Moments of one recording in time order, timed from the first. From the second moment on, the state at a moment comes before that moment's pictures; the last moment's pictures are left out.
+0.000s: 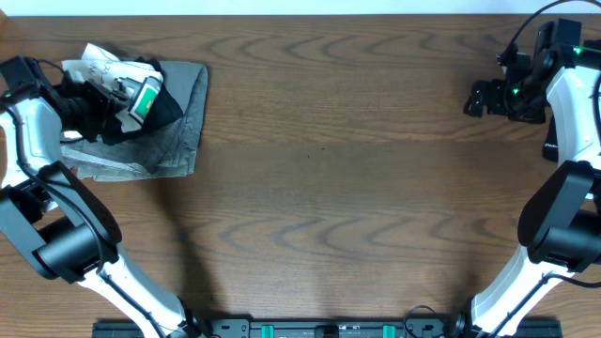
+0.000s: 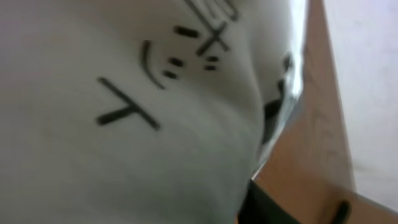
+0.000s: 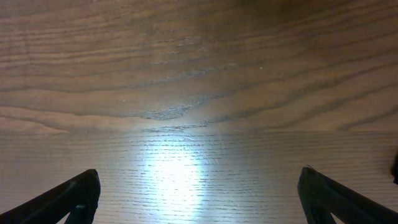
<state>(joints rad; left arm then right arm) 0.53 2.07 1.66 -0.83 0.61 -0.41 -0.25 2.03 1.76 -1.09 -0.18 -0.13</state>
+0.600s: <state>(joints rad) 0.54 1.75 1.70 -0.89 0.39 -0.35 -0.25 2.03 1.76 -1.09 -0.18 -0.13</state>
